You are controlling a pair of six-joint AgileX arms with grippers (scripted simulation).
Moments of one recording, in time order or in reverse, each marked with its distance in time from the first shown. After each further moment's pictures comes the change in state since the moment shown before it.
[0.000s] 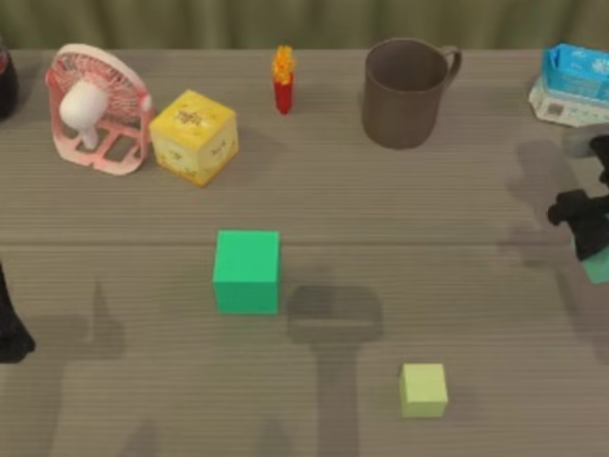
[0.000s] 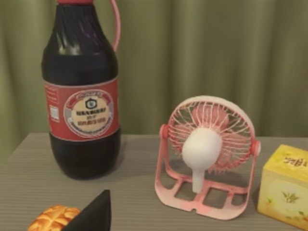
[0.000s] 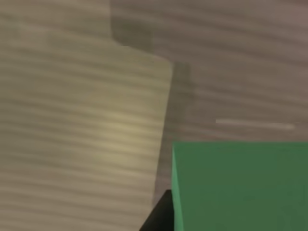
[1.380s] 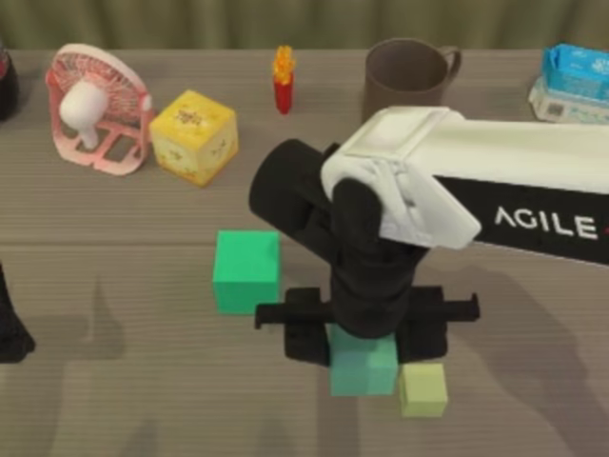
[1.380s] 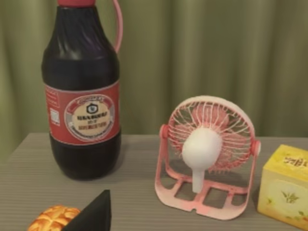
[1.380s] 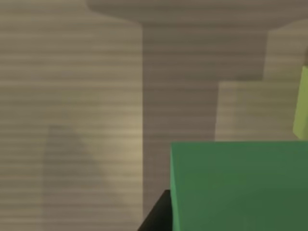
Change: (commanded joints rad) left arm 0.000 0.000 0.000 0.000 0.000 0.000; right arm 0.805 0.003 0.097 -0.103 0.021 0.996
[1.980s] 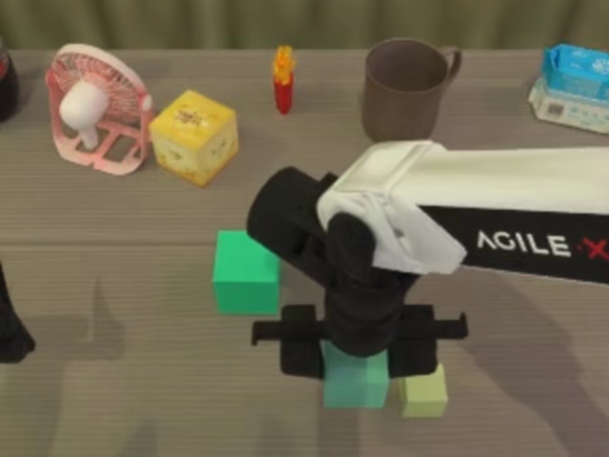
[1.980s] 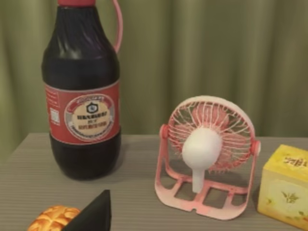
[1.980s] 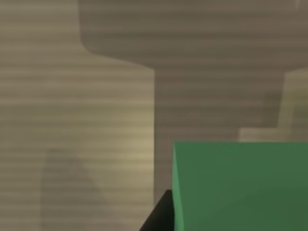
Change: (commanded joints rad) left arm 0.000 0.000 0.000 0.000 0.000 0.000; right arm 0.007 0.041 -0.070 0.116 -0.001 0.014
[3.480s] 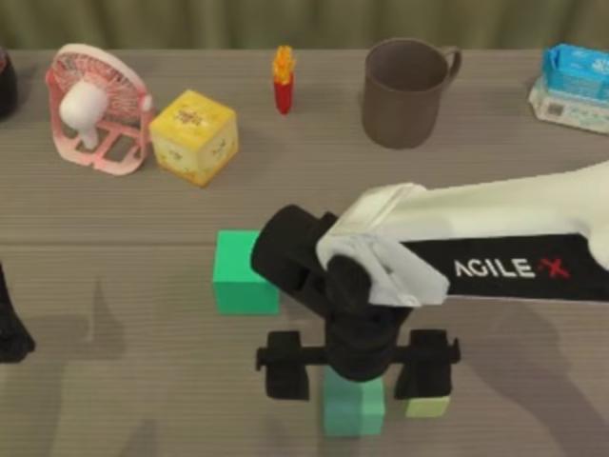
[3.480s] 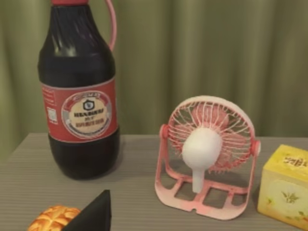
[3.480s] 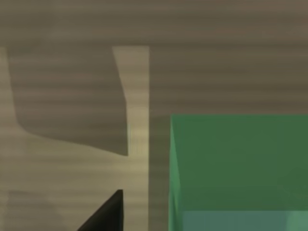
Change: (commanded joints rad) left arm 0.000 0.000 0.000 0.000 0.000 0.000; right arm 0.006 0.055 -0.082 0.137 0.002 0.002
